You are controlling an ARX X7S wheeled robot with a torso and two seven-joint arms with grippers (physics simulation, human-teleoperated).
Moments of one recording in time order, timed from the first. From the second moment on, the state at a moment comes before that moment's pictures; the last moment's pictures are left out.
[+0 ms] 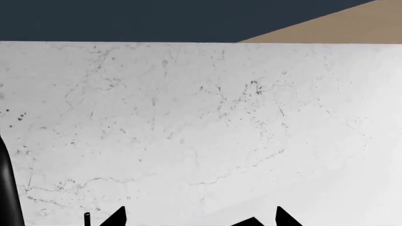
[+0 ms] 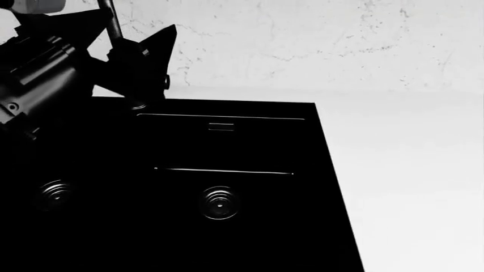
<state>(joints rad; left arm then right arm) -1.18 -0.85 0.32 0.49 -1.57 -0.83 -0.48 2.36 0.32 -0.04 0.56 0.26 0.91 -0.71</state>
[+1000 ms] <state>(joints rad) -1.19 -0.85 0.32 0.48 -1.57 -0.83 -0.47 2.36 0.07 -0.09 0.54 -0.68 0.61 -1.33</state>
